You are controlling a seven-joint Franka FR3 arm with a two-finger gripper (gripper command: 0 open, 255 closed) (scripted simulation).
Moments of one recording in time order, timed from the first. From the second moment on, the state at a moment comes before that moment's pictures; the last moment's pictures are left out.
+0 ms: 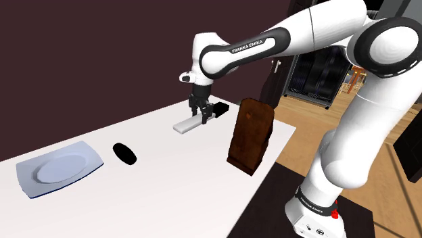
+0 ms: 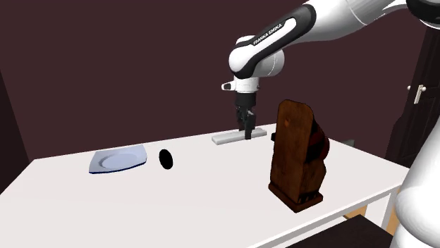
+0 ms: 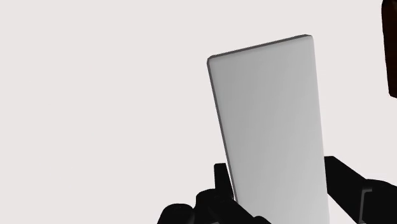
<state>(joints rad) 0.12 -0.06 0.08 -2.10 0.01 2.02 -1.18</state>
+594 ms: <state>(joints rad) 0.03 -0.13 -0.04 -2.18 0.00 2.03 -1.40</state>
